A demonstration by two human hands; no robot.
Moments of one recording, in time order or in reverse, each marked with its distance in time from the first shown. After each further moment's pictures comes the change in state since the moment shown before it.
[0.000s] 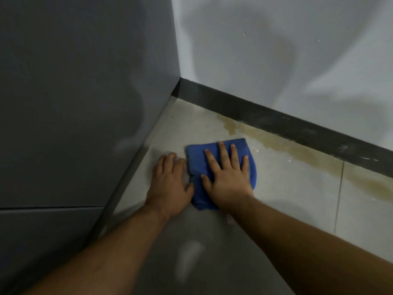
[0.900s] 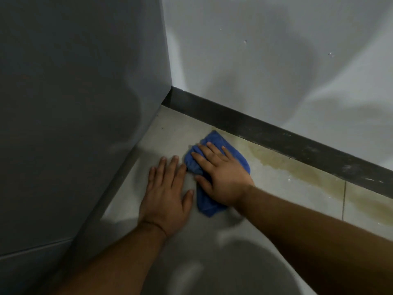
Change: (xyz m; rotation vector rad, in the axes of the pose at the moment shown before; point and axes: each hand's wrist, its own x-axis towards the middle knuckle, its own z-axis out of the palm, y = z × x) left_hand 0.029 0.001 0.034 0.141 0.160 0.126; right_hand 0.063 0.037 -0.026 -0.021 0.016 -0.388
